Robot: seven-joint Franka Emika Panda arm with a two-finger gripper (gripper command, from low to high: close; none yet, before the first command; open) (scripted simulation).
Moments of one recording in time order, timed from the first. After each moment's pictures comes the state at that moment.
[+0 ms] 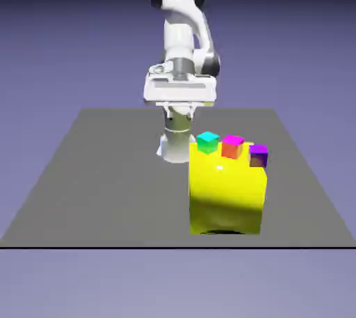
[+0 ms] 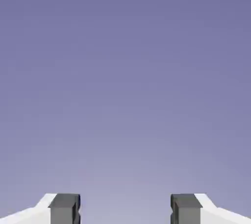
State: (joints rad) arm 0.03 -0.58 -0.04 -2.81 0.00 3.03 0.70
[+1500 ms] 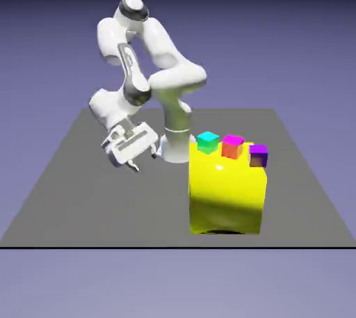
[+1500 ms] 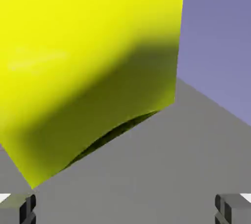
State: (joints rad) arm 0.66 -0.88 -1.67 -2.92 -0.18 2.59 -0.90
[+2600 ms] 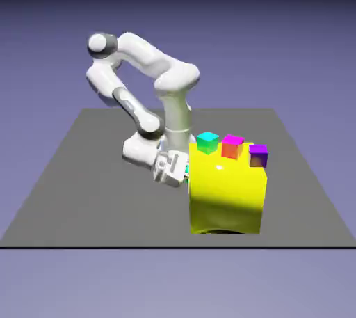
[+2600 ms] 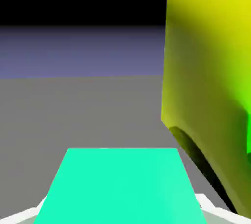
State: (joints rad) arm 0.96 -1.03 -2.35 -2.96 -0.26 2.48 -1.51
